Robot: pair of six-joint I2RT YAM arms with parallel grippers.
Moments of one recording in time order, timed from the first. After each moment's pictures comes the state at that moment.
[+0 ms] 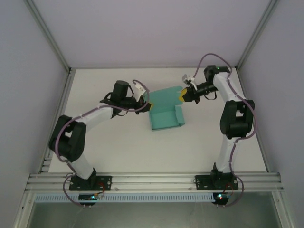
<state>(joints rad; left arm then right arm) -0.48 1.62 1.07 0.00 0.76 0.09 0.05 2.01 1.83 -1.45 -1.11 -1.40</state>
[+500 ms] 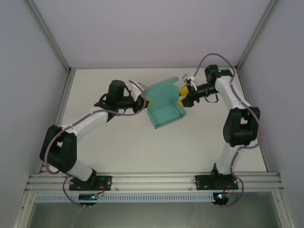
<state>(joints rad) -0.49 1.52 1.03 0.02 0.63 0.11 0.08 1.81 1.60 -1.18 -1.06 -1.00</state>
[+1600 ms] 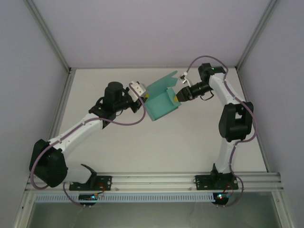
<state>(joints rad) -0.58 1.34 1.01 0.00 0.33 0.31 0.14 1.95 1.75 -1.28 -0.96 -0.53</state>
